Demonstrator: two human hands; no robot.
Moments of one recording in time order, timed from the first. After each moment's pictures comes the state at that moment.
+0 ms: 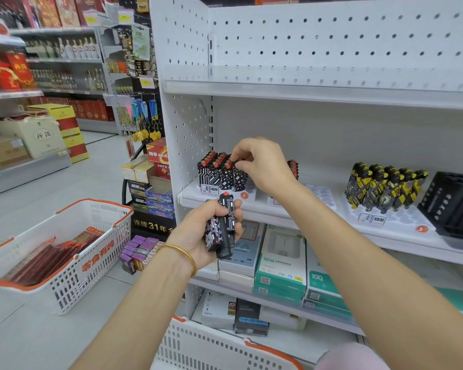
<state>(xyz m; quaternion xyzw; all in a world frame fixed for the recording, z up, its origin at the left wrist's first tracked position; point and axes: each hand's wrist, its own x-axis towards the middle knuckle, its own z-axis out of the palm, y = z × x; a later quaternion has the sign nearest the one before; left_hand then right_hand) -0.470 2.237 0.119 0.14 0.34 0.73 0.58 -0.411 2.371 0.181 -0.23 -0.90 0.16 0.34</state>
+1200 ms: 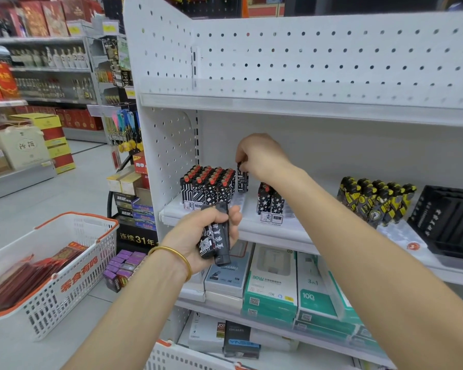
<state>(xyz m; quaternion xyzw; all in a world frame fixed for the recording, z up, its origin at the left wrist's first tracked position) -0.467 2.264 0.135 0.15 0.34 0.72 0.58 -0.427 2.427 0.213 -0.32 -0.93 0.00 0.20</state>
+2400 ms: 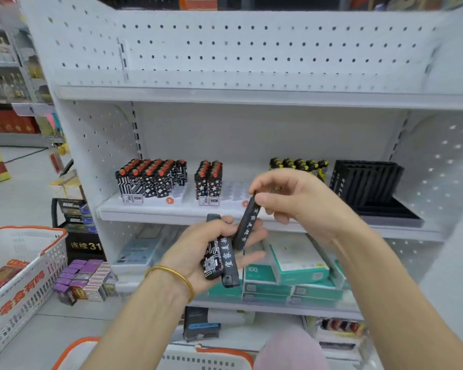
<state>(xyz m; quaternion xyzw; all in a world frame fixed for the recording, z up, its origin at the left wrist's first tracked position) -0.369 2.264 0.129 0.22 0.33 0.65 0.65 -0.230 2.353 0.177 -0.23 -0.78 0.48 0.32</state>
